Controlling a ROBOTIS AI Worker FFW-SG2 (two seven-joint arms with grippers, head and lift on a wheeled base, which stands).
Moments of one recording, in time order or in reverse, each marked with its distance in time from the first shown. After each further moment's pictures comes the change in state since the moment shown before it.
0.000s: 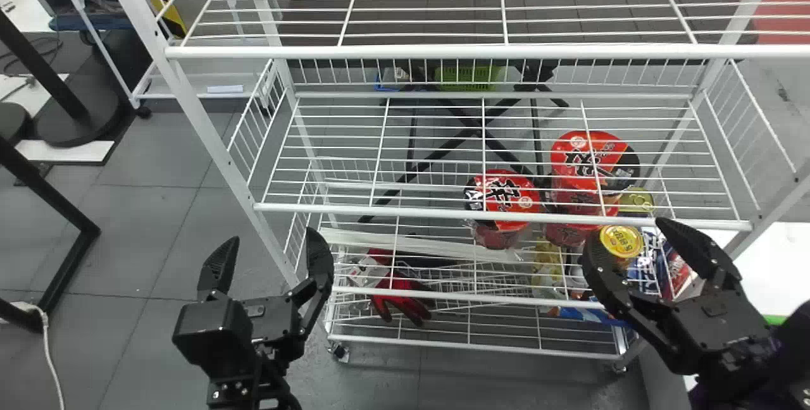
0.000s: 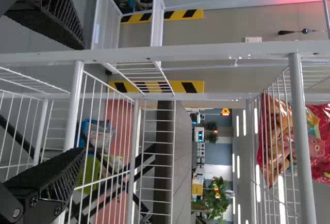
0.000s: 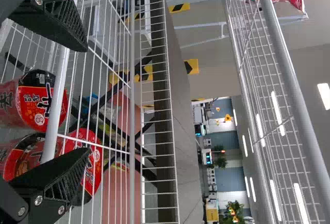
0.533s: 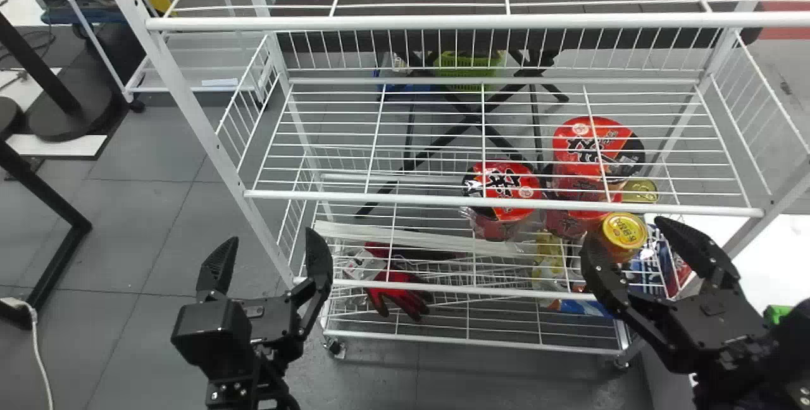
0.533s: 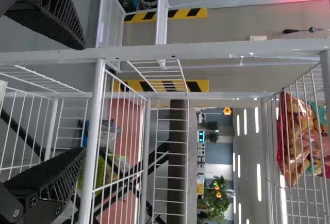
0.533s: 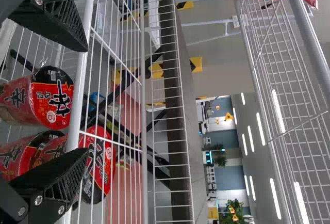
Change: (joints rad) left arm 0.000 0.004 -0.003 -0.001 0.000 0.000 0.000; right arm 0.002 0.000 0.003 -0.005 0.005 0.000 -0.003
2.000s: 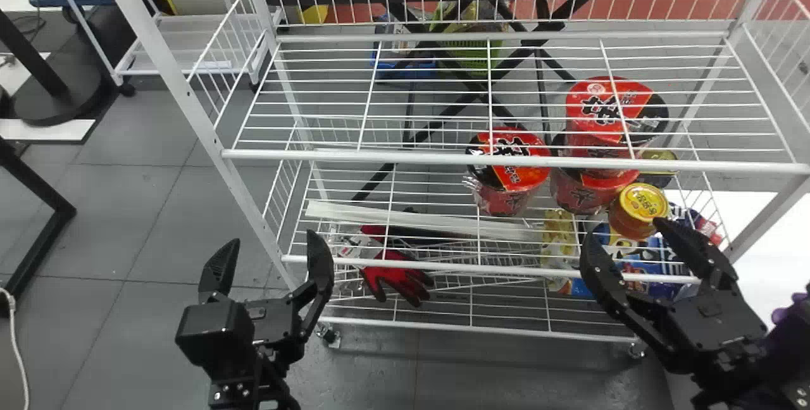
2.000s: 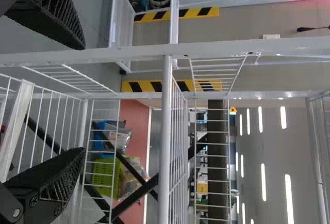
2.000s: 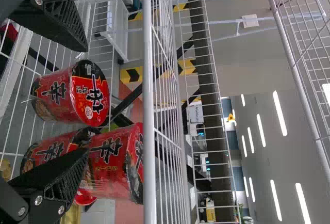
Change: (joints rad) left arm -0.006 0.001 0.001 0.013 -0.005 0.000 0.002; right arm -0.014 -0.002 0.005 0.032 -0.002 -0.028 0.005
